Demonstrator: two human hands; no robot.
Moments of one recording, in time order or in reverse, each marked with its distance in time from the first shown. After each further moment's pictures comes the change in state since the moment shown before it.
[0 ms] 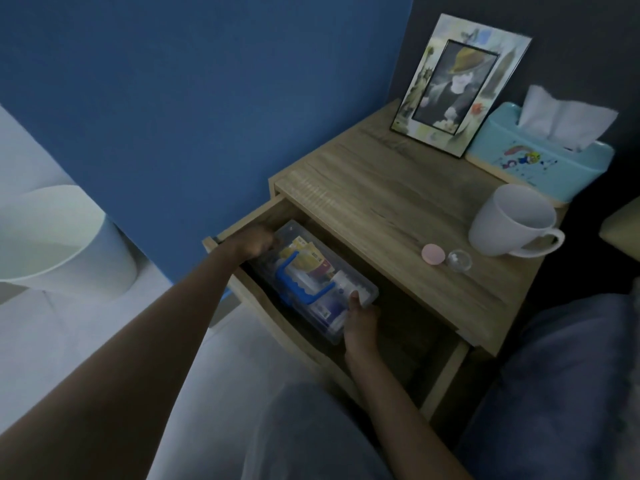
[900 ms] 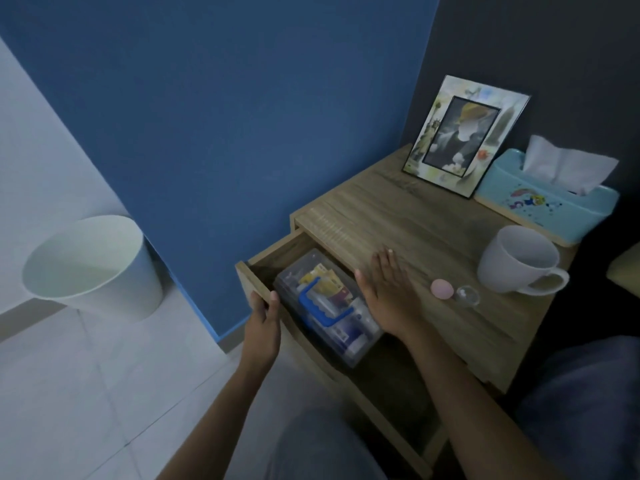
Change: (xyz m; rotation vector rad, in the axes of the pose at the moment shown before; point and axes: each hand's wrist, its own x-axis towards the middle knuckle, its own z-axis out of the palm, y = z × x) left_hand -0.125 -0.006 0.075 -0.840 0.475 0.005; right_hand 0.038 -0.093 -0.016 -1.290 -0.284 -0.919
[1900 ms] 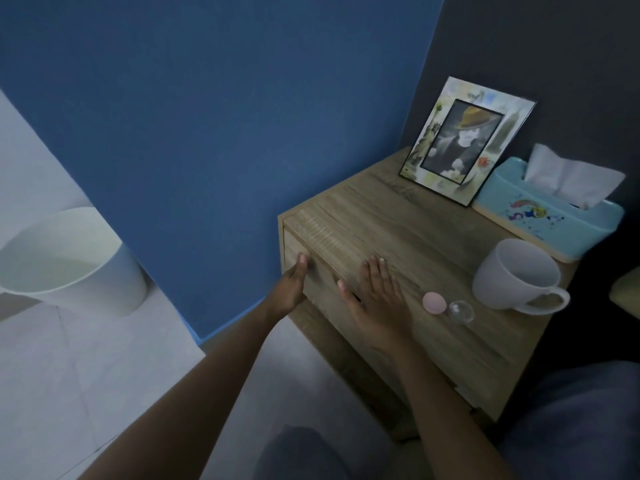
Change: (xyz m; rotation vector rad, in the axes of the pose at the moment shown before) left_hand 0.075 0.038 0.059 0.078 -0.415 0.006; right_hand 0.006 0.003 0.008 -0.078 0.057 -0.004
